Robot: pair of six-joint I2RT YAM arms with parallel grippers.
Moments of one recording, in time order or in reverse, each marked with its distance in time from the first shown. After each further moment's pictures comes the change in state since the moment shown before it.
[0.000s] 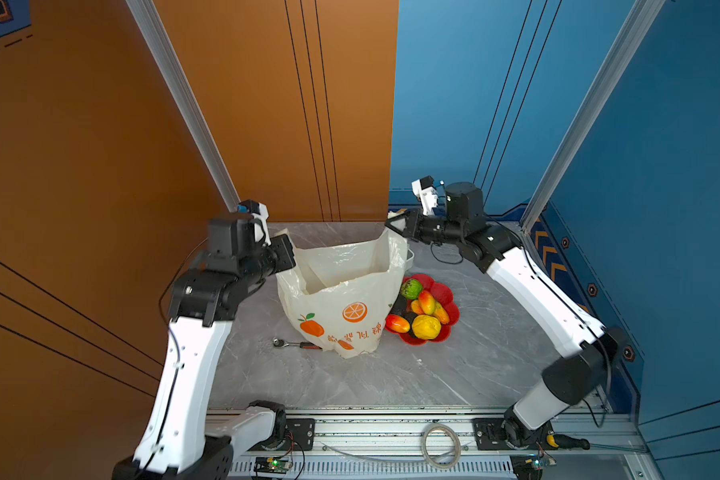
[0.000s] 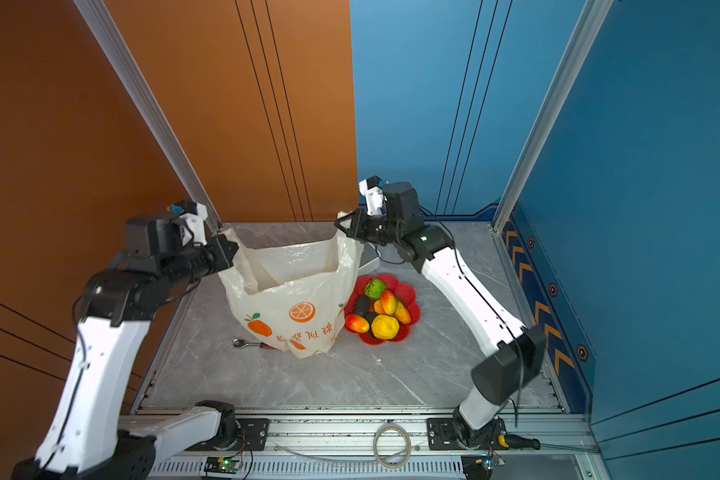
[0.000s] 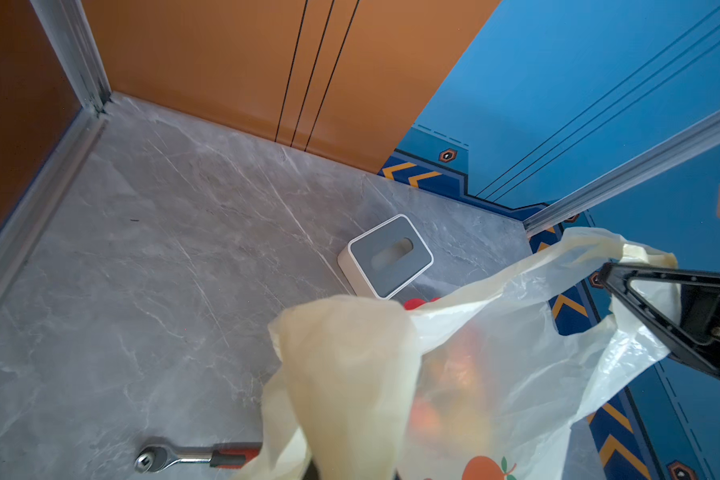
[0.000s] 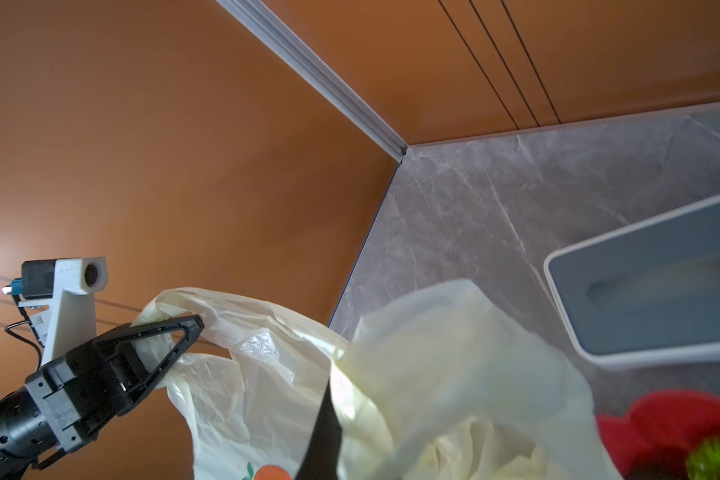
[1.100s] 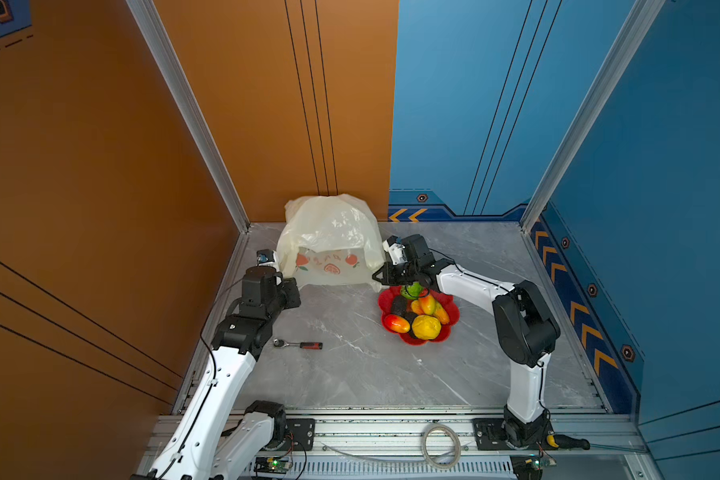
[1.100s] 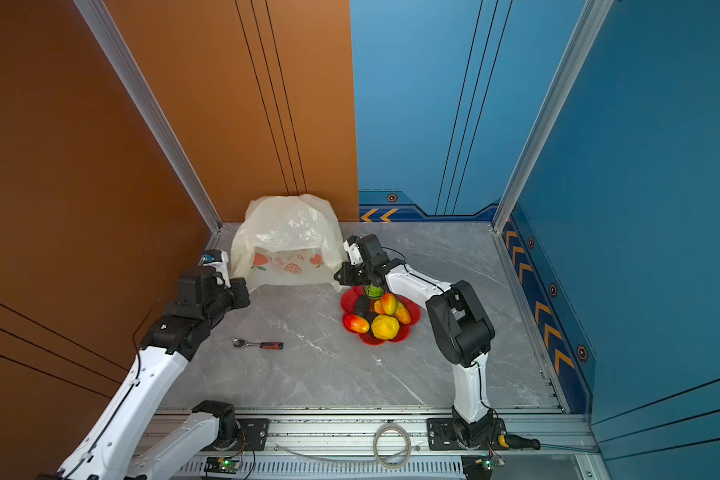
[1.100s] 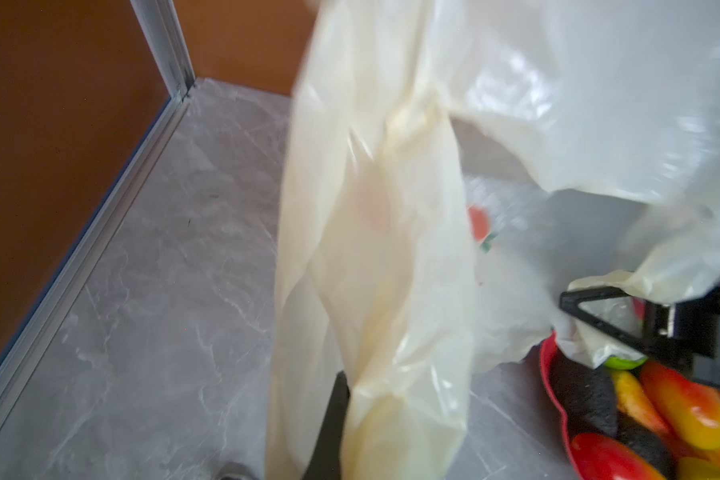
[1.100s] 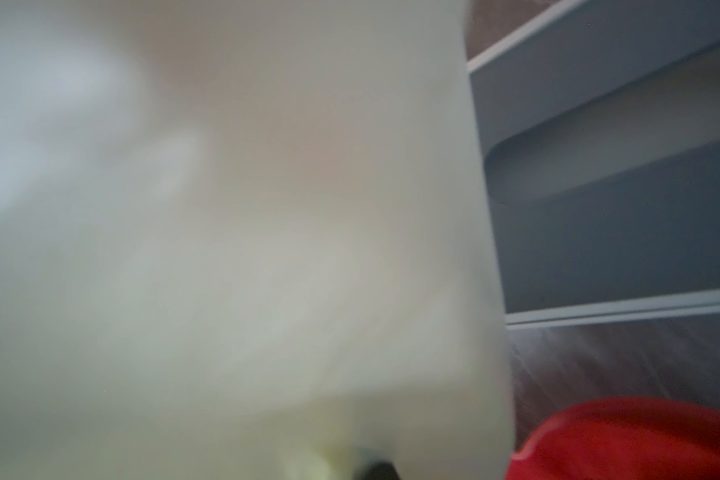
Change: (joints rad) left arm -0.031 -0.397 -0.818 0.508 -0.228 0.160; right arm 0.046 0.201 -0.426 0.287 0.013 -0.181
